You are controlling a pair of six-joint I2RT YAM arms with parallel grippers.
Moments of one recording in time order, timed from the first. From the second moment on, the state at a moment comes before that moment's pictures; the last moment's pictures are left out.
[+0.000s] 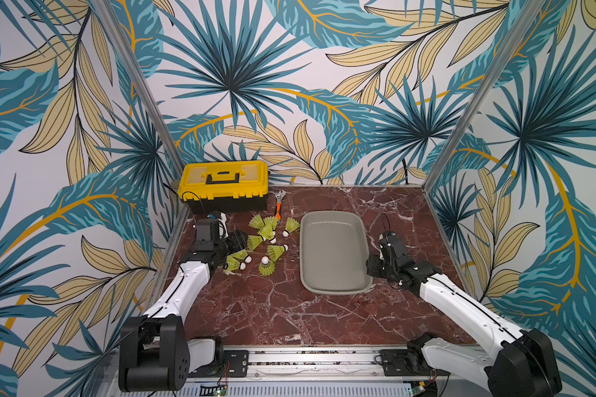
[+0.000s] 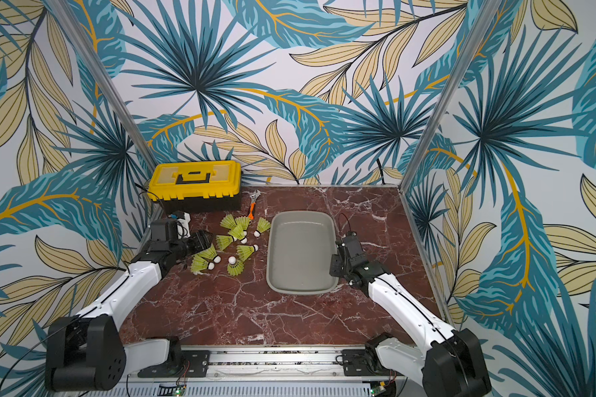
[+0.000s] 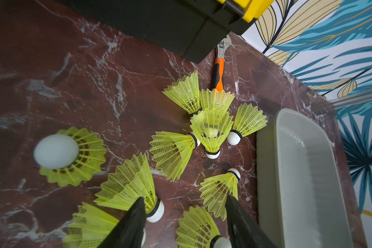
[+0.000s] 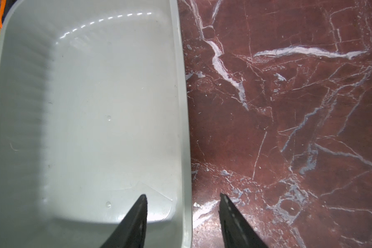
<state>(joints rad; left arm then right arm) 0.03 1.33 0.78 -0.20 0.32 -0.48 0.38 1.13 0.72 -0.53 0.17 0.49</state>
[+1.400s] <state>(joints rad) 0.03 1.57 0.94 -0.19 0.50 -0.65 0.38 1.08 0.73 -0.50 0.16 0.48</state>
